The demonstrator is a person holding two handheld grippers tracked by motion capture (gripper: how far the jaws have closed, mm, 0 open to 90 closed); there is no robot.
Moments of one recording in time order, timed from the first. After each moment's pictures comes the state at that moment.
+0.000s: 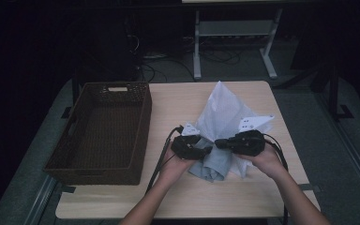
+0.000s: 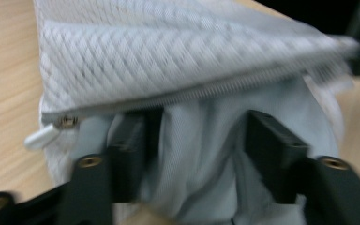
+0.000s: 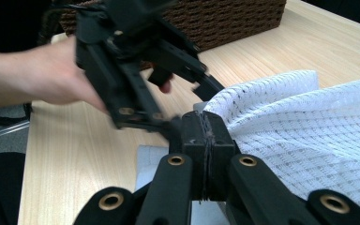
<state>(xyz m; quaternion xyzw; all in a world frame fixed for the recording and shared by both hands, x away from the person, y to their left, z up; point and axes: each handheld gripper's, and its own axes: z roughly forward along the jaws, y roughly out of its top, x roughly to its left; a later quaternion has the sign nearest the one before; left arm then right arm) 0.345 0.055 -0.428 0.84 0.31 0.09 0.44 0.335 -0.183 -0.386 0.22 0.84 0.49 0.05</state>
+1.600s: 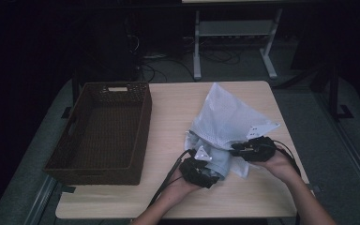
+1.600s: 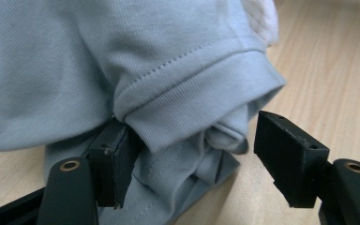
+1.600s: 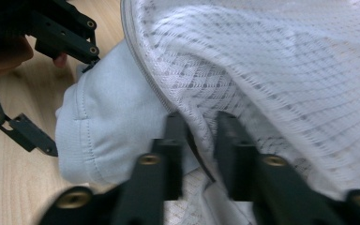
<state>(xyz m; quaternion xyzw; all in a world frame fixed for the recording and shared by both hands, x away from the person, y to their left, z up) 0.299 0.027 -0.465 0.89 0.26 0.02 0.37 0.338 -0.221 -0.425 0.26 0.87 0.40 0.08</state>
